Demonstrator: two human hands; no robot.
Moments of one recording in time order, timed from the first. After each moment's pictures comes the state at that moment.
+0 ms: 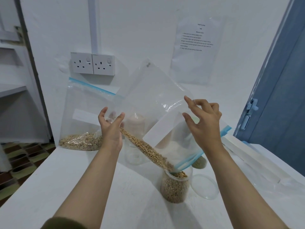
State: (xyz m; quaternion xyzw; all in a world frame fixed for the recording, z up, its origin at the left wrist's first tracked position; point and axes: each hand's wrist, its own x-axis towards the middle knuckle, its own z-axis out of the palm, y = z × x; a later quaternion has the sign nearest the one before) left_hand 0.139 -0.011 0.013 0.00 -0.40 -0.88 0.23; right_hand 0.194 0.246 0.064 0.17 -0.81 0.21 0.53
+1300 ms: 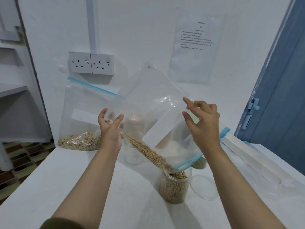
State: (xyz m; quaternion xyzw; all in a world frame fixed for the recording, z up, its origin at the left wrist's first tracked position) left_hand 0.132 -0.008 0.007 0.00 -0.41 -0.88 0.24; right_hand 0.186 0.248 0.058 0.16 -0.80 0.28 0.50
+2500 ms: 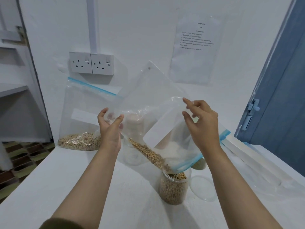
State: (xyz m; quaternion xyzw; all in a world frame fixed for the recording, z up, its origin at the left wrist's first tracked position) left_hand 0.137 -0.007 0.009 0.00 -0.43 -0.86 0.26; right_hand 0.190 0.245 0.063 0.18 -0.80 0.30 0.48
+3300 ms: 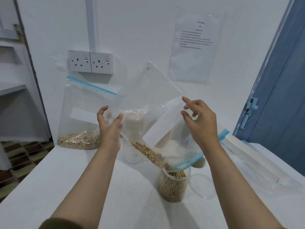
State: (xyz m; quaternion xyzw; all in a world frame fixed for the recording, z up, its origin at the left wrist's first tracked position) left_hand 0.148 -0.006 0.011 -0.02 -0.46 -0.85 0.26; right_hand 0.189 0.245 0.065 0.16 -0.80 0.36 0.45
